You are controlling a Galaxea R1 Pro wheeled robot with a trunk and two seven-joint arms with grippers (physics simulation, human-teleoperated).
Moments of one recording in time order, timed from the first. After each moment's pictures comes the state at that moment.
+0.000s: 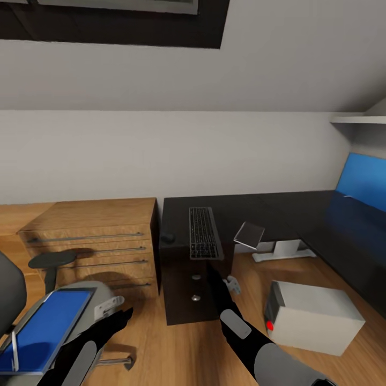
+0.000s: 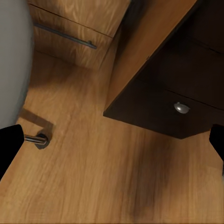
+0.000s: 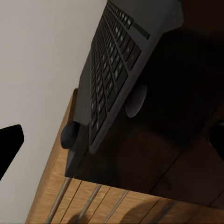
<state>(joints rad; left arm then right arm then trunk) -0.17 0.12 -0.08 -1.31 0.65 0.46 0.29 -0.66 0.16 0.50 -0.39 -1.50 -0.38 0.36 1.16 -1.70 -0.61</state>
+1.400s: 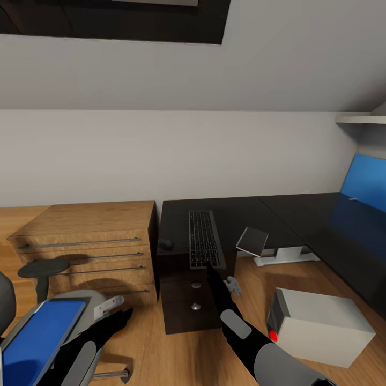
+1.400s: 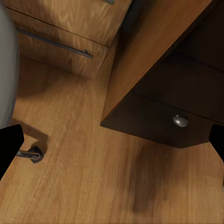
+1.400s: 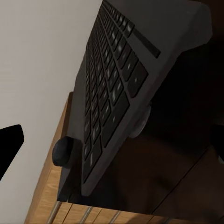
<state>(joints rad) -0.17 0.12 -0.08 -1.31 0.65 0.47 0.28 -0.66 0.16 0.50 -0.39 -1.50 -0.37 0.35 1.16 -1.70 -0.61</state>
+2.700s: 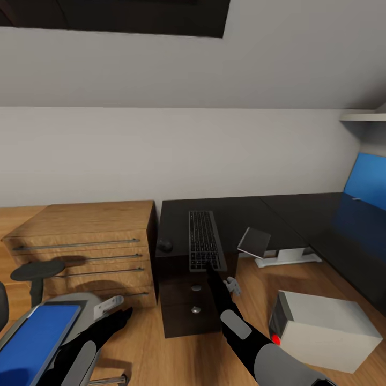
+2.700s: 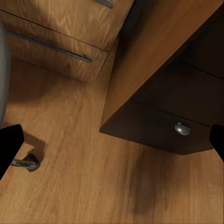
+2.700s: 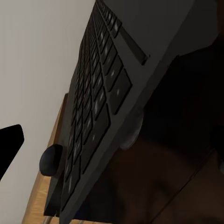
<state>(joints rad) -0.17 0.12 -0.08 -1.31 0.65 0.46 0.29 -0.66 0.16 0.50 -0.39 -1.50 -0.37 0.34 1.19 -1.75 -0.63</state>
